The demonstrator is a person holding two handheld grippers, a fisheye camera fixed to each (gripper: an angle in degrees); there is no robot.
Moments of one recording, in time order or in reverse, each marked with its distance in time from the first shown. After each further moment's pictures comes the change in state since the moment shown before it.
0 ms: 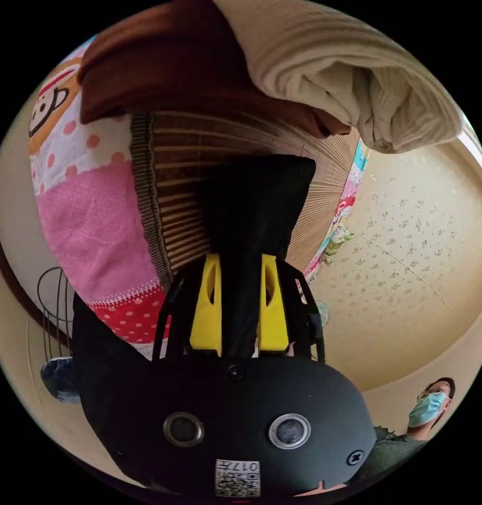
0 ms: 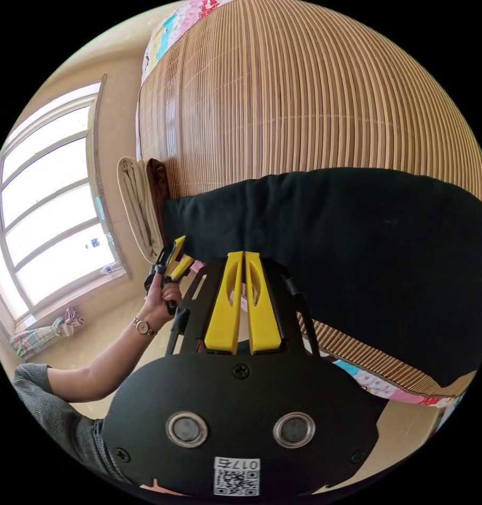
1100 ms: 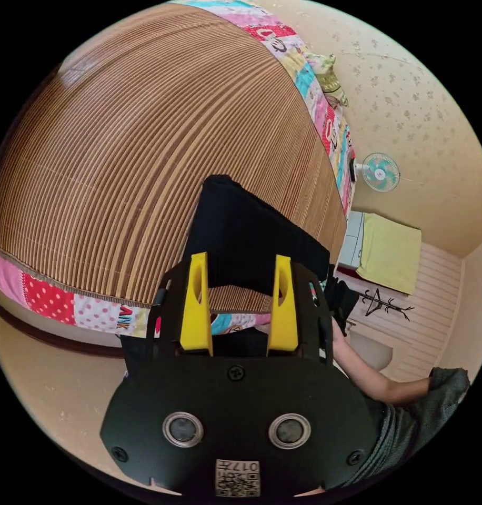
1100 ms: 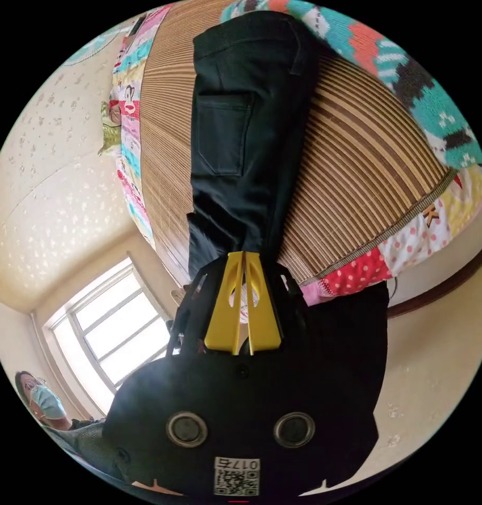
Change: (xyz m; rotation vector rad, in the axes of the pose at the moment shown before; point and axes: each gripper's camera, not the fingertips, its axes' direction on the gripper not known) left arm 0.043 0.212 0.265 -0.391 -0.584 0.527; right arm 0.229 0.268 -0.293 0.507 -0.412 0.569
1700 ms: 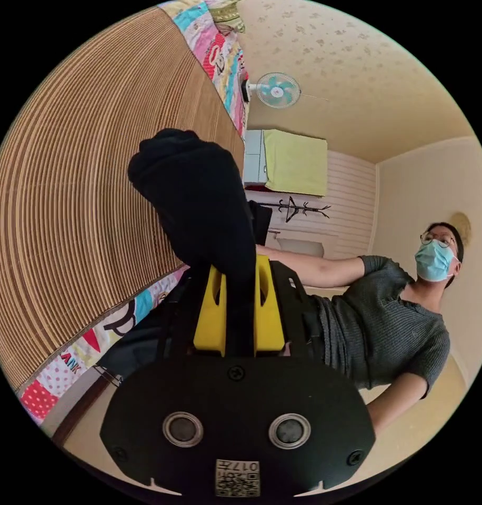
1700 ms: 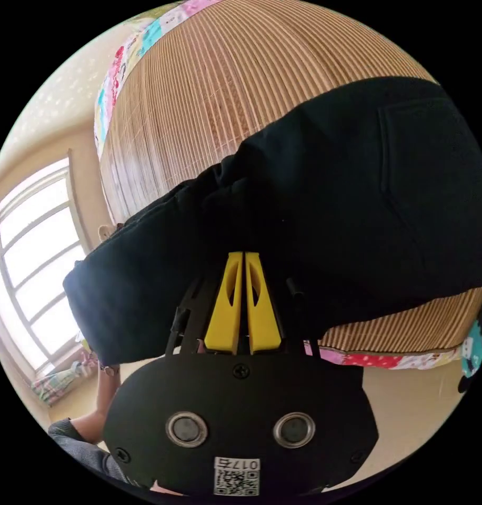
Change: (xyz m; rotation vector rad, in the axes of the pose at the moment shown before) left arm 0.134 0.010 0.039 -0.401 0.470 0.520; right arm -0.117 -0.036 0.118 -0.285 0.333 -0.323
